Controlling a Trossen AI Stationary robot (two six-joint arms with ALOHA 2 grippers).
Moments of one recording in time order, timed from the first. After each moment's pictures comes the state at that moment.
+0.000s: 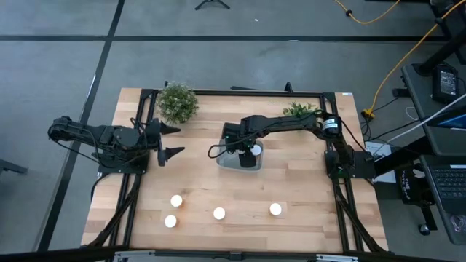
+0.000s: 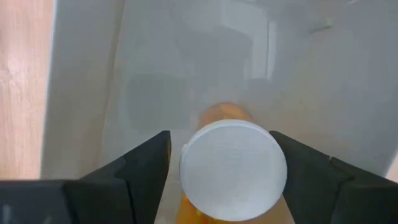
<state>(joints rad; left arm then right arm) -0.23 0.38 0.44 -0.36 -0.50 -0.35 -0.11 2.11 1.66 -0.94 -0.07 -0.24</state>
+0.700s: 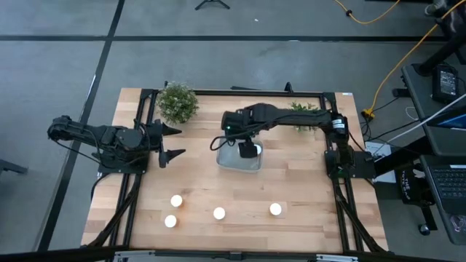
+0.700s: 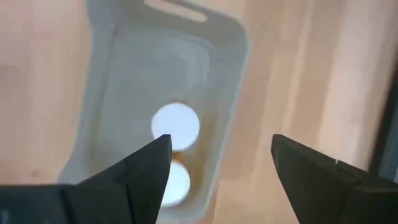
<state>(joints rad) -0.23 0.41 0.44 -0.36 -0.48 -0.33 -0.08 2.03 1.99 -1.24 0.12 -0.24</state>
